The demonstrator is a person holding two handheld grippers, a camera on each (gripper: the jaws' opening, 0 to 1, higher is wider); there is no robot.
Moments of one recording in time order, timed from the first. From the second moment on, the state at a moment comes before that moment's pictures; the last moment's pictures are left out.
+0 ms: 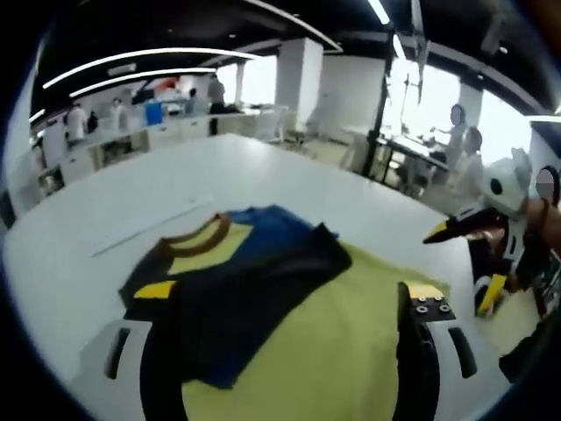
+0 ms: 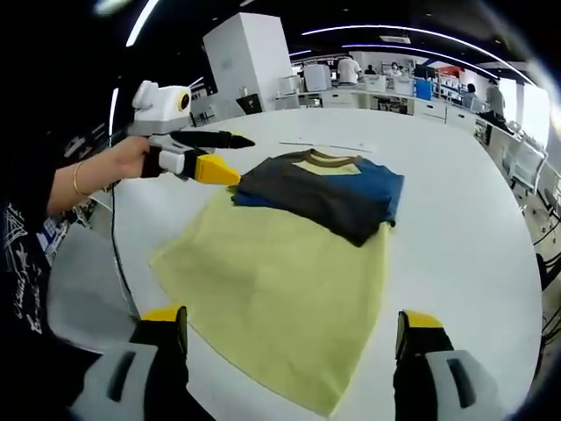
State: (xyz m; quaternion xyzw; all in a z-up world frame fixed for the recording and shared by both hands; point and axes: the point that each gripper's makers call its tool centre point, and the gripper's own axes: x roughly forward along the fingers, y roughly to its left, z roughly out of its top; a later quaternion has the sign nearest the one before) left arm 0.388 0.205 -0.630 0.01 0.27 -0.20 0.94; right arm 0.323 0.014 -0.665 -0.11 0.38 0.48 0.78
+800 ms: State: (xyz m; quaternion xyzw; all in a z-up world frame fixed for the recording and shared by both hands) left arm 0.309 0.258 -0.653 0.02 0.30 -0.17 0.94; right arm 0.306 0.009 -0.681 -0.14 0.40 0.48 0.77
